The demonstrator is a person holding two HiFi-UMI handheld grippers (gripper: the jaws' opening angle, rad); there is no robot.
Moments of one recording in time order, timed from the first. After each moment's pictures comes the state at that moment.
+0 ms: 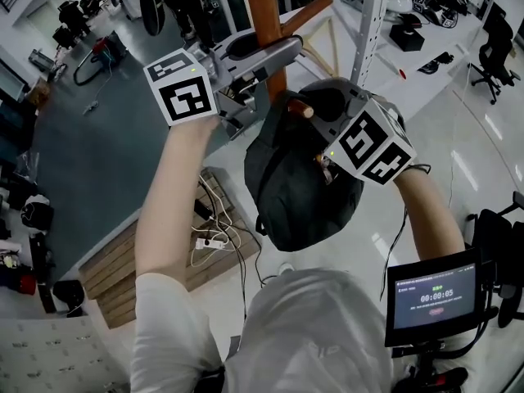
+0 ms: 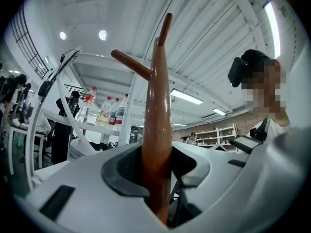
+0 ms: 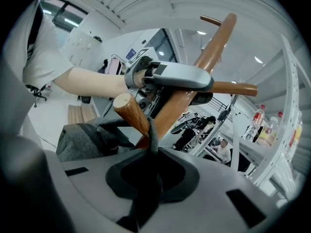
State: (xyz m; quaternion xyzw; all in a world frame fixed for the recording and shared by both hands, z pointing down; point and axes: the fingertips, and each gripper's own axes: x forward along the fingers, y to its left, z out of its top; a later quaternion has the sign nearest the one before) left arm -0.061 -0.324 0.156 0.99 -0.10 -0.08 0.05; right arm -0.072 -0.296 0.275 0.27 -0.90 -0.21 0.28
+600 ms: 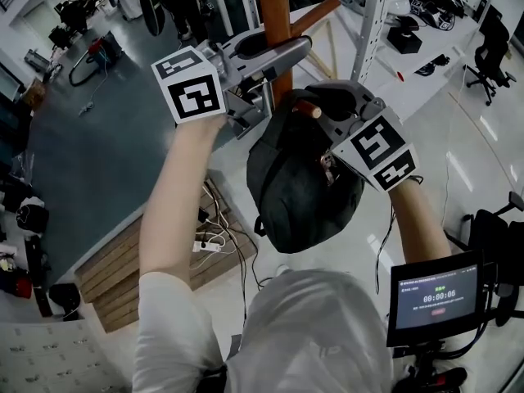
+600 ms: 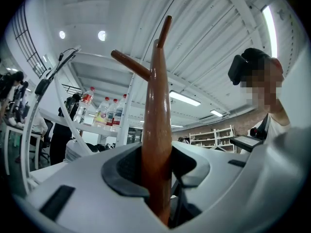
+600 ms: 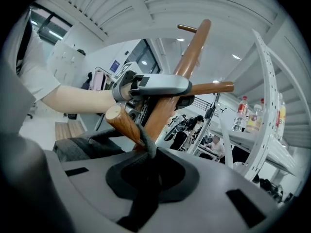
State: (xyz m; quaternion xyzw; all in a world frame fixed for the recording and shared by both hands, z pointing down) left arm -0.061 -0.324 0.156 0.99 -0.09 -0.09 0.04; right arm -0.069 -0.300 0.260 0.34 -0.91 -0.16 0.19
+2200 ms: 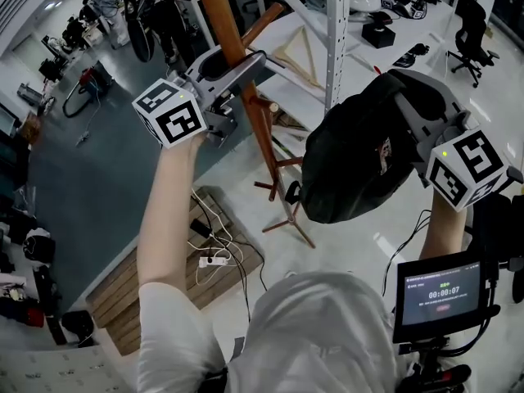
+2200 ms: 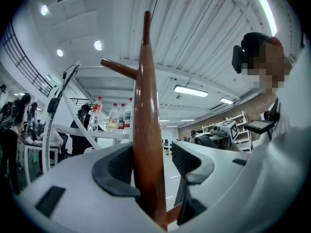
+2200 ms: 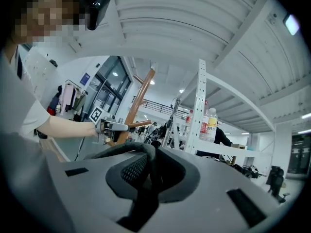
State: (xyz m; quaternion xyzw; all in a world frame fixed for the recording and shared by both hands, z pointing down) left arm -0.074 -0.326 0.164 0.98 -0.17 -0.07 -0.01; right arm 0.098 -0.222 0.164 0.49 -0.86 -0.12 0.07
